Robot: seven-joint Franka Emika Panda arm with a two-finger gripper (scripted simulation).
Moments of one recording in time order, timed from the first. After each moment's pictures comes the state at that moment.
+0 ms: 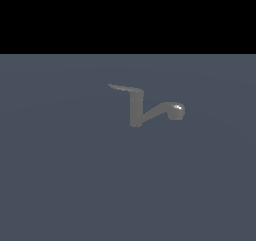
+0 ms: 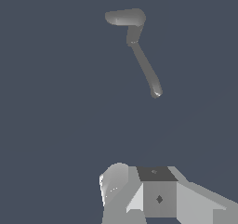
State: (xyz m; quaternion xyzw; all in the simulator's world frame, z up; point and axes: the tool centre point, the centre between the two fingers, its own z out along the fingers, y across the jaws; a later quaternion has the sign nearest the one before) arm -0.258 0.005 0.486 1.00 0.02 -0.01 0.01
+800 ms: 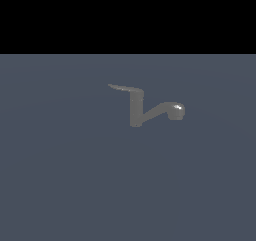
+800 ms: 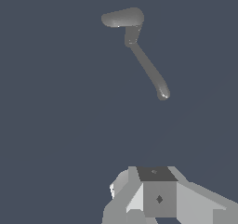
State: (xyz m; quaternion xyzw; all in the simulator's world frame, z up) arm -0.240 0.025 0.464 1.00 -0.03 -0.01 0.01
